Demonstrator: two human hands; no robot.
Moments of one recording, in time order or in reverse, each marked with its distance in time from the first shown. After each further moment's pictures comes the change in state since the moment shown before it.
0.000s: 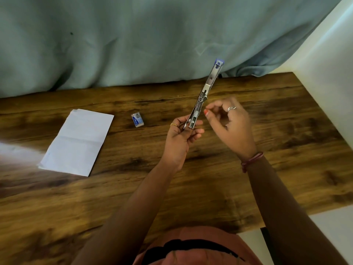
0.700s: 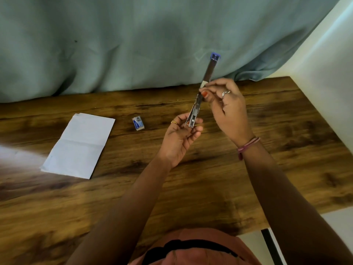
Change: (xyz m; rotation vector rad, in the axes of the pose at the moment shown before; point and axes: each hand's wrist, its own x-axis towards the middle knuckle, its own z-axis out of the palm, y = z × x) left_hand 0.008 0.012 -0.007 -0.138 -0.148 -0.074; right_hand 0.035 -0.011 0.000 0.053 0.067 -0.086
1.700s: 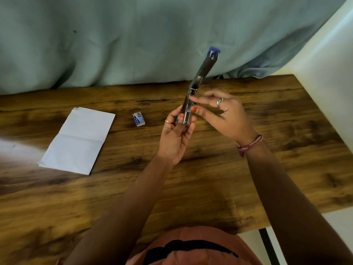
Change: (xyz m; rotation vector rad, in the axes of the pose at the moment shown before) left_hand 0.005 -0.007 -0.012 -0.251 0.081 0.102; right_hand -0.003 -0.001 0.001 0.107 -0.238 -0.120
